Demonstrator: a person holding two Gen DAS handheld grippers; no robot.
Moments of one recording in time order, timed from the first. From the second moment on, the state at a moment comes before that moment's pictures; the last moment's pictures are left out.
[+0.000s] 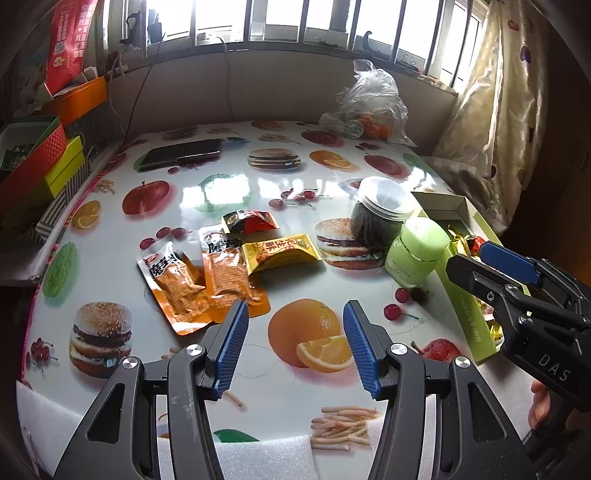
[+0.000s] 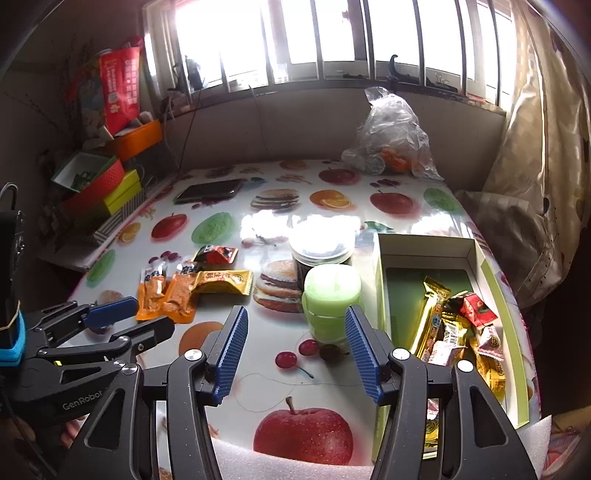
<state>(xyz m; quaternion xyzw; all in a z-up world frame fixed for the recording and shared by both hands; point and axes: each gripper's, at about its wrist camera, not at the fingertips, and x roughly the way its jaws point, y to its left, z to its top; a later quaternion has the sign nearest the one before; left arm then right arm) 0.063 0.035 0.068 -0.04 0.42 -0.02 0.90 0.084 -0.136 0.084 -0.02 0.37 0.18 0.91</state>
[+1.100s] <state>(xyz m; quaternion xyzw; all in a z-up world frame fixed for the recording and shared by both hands) 0.113 0.142 0.009 -0.13 0.47 0.07 0.87 0.102 -0.060 0.038 -0.04 0.41 0.22 0.89</state>
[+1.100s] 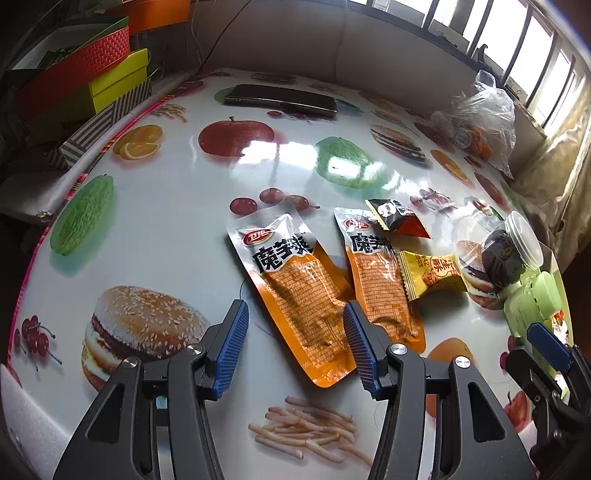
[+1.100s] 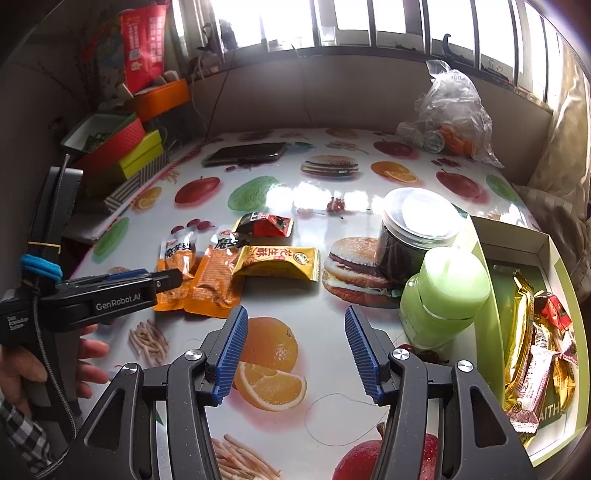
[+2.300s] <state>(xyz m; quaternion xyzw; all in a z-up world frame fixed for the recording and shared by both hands) 0.111 0.172 0.004 -0.08 0.46 0.11 0.88 0.133 0.006 0.003 -0.04 0.47 0.26 0.84</state>
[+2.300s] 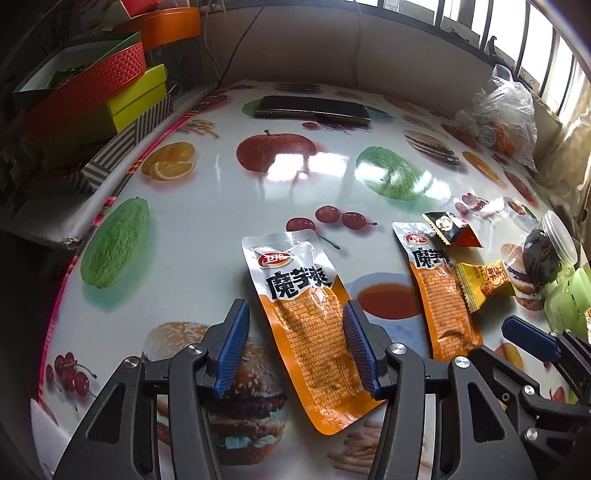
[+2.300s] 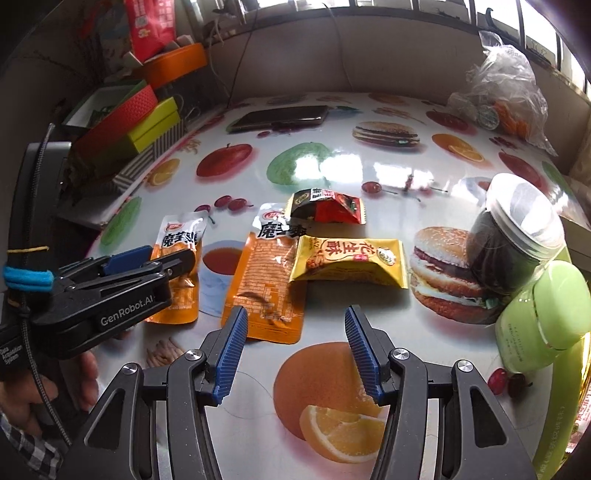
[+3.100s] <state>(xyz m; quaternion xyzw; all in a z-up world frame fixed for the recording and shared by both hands) 0.101 0.186 0.005 -0.09 0.45 0.12 0.88 0.155 0.056 -0.011 -0.11 0.44 0.23 0.86</state>
